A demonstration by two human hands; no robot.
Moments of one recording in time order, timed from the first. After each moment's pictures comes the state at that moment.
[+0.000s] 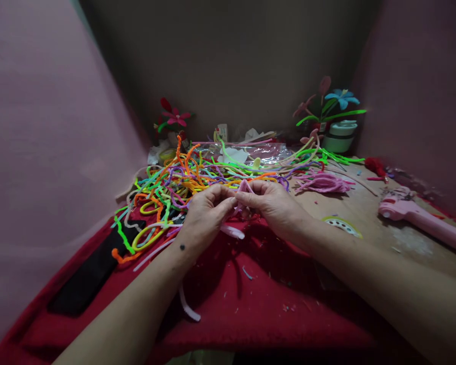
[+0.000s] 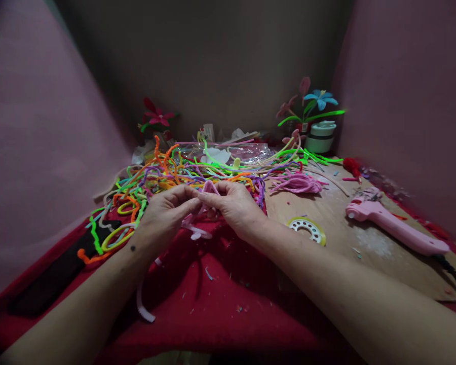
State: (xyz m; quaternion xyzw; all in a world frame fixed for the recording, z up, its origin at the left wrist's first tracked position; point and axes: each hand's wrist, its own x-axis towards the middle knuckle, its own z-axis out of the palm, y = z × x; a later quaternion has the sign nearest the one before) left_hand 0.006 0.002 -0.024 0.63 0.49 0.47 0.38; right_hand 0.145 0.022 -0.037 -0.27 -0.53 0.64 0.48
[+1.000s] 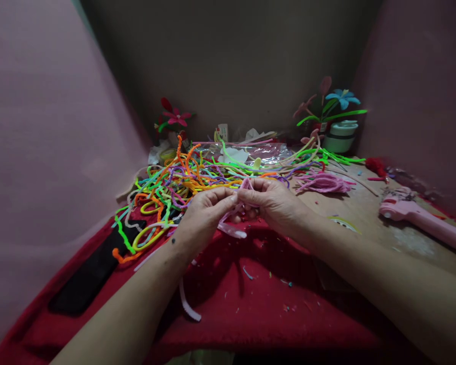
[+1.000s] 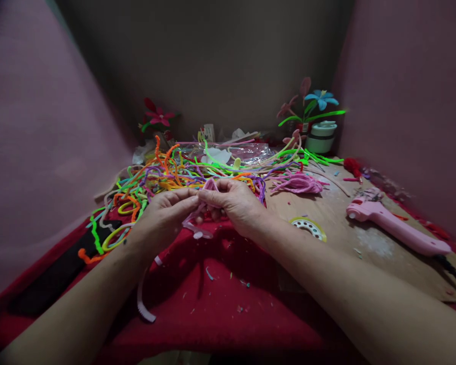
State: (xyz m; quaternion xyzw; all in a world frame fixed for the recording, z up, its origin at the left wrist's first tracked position) left_hand 0.000 0.002 -0.027 0.61 0.37 0.44 0.54; right_hand 0.148 0.032 -0.045 -0.22 -0.52 0.68 0.46
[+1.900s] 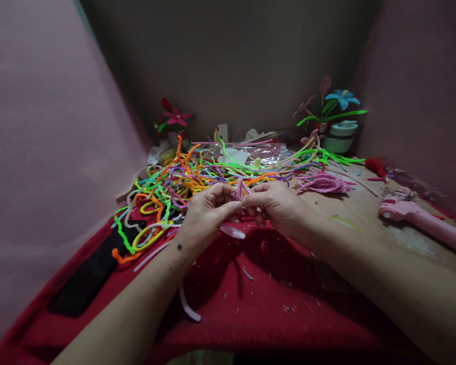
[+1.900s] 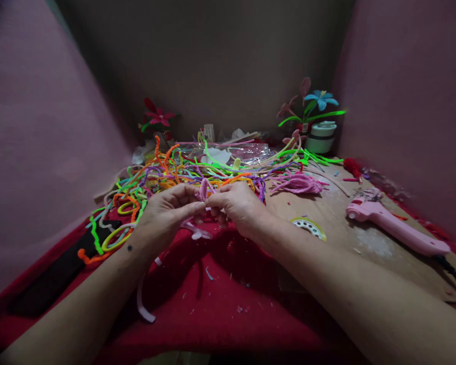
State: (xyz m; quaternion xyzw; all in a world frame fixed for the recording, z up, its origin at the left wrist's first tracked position) left_hand 0.004 0.001 -0.025 0.61 0.44 0.47 0.47; right_hand 0.152 0.024 -0.034 -0.35 -0.53 0.64 0.43
